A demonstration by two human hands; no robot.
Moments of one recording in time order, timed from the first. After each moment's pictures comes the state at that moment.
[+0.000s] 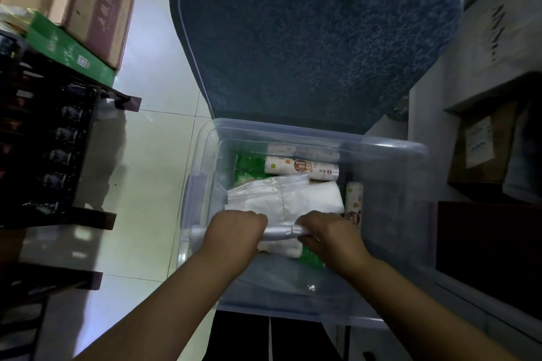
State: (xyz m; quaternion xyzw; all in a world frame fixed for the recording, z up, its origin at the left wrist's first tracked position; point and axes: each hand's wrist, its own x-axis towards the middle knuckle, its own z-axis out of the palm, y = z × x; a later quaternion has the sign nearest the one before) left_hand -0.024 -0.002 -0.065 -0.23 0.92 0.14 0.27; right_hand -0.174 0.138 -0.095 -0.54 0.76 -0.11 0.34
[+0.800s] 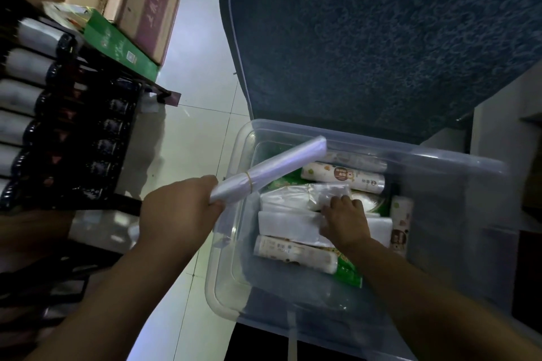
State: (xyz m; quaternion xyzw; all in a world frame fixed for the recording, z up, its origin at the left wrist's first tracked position) left_hand 0.028 -0.090 -0.027 -0.49 0.85 0.09 0.16; right_hand -0.169 0.083 -0.217 -0.55 0.78 0.13 0.27
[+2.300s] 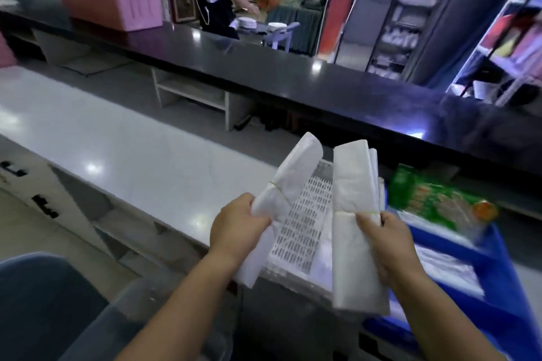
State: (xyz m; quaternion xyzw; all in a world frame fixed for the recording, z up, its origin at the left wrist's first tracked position) left_hand -0.225 0.319 0.232 0.11 0.89 0.45 0.04; right_hand -0.119 0.543 0.246 0.34 0.76 -0.52 -0.18
